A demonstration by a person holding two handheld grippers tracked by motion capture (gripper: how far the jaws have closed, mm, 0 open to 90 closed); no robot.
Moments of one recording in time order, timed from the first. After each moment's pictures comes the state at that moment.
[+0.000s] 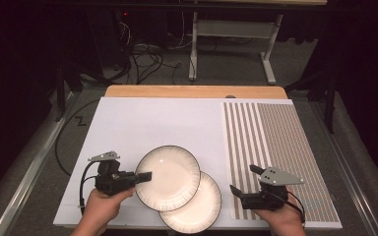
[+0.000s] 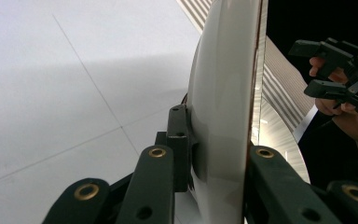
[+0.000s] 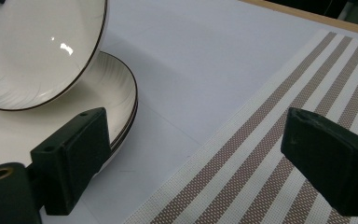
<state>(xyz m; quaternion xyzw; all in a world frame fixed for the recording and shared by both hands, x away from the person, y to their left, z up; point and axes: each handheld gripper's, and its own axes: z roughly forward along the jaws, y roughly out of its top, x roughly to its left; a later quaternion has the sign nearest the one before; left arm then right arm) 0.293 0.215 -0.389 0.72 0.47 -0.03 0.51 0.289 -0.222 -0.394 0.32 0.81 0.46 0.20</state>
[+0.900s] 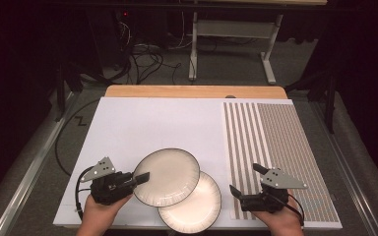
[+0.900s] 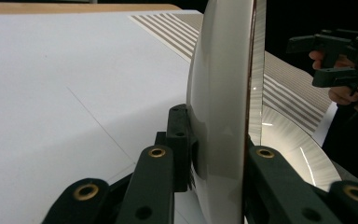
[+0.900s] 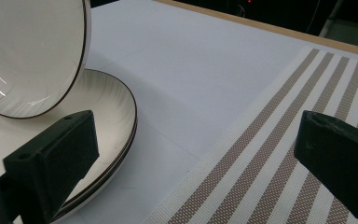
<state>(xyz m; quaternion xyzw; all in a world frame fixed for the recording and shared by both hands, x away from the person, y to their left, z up) 0.268 0.215 -0.386 0.73 0.38 0.10 0.56 0.282 -0.220 -0.391 0.33 0.78 0.48 0.22</state>
